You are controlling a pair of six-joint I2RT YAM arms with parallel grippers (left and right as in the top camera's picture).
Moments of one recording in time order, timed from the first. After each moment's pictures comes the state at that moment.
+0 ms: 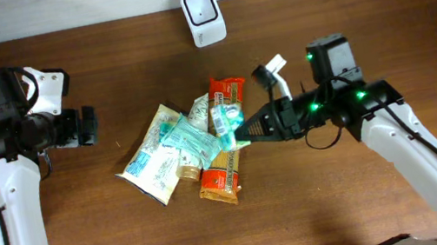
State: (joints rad) left arm 0.20 1.49 1.47 -1.01 0.15 0.34; right arm 0.25 1.44 1.10 -0.52 -1.38 0.31
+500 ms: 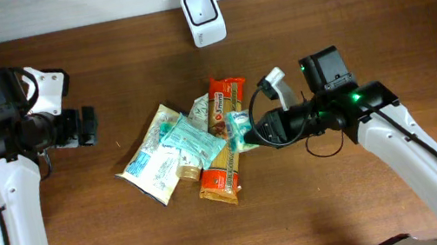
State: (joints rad) left arm 0.20 1.49 1.47 -1.01 0.15 0.34; right arm 0.28 1.44 1.10 -0.73 -0.86 0.21
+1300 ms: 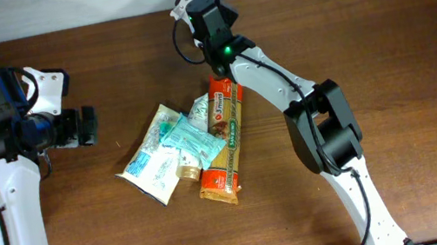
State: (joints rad) left arm 0.20 1.49 1.47 -1.01 0.15 0.34; right arm 0.46 2.50 2.09 -0.05 0.50 -0.69
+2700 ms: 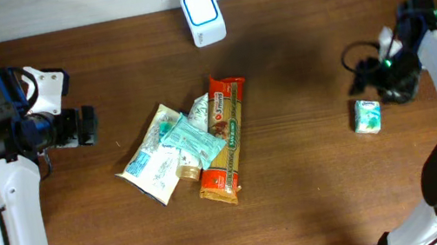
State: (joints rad) left arm 0.20 1.49 1.47 -1.01 0.15 0.34; right arm -0.24 1.84 1.58 -1.24 -0.26 0.08
